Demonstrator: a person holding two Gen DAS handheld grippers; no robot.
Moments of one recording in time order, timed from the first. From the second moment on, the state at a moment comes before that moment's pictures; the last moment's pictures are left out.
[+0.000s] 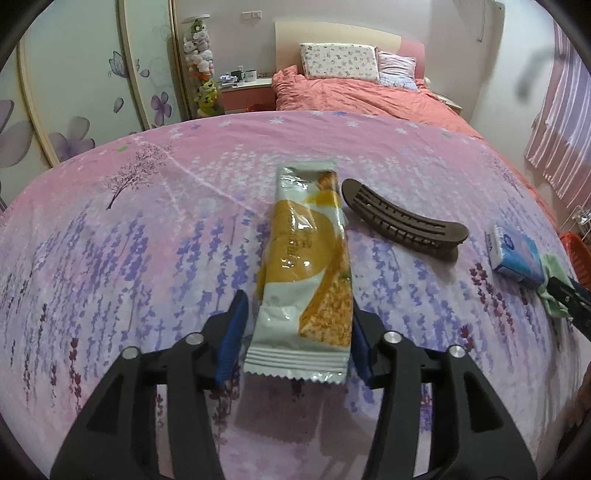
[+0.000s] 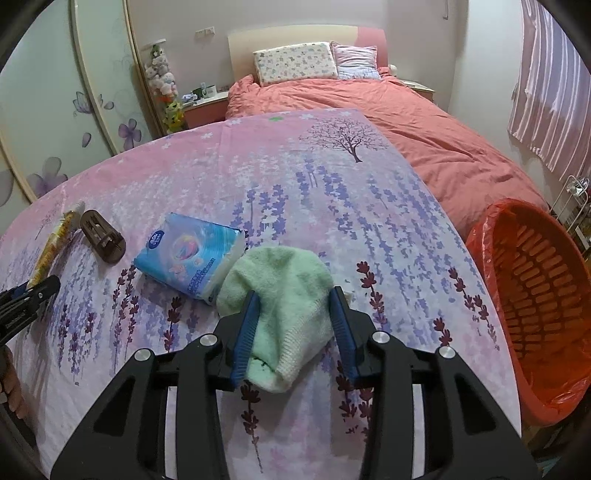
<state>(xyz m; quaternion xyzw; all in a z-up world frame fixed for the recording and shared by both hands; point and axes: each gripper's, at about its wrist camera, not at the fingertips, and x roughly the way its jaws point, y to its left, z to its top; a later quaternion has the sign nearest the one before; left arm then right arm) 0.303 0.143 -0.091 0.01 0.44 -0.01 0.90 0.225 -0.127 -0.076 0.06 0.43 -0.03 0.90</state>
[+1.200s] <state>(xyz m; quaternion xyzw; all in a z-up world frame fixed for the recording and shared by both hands) 0.259 0.118 -0.019 0.02 0.37 -0.02 0.93 0.169 -0.151 -0.015 0.11 0.33 0.01 0.94</state>
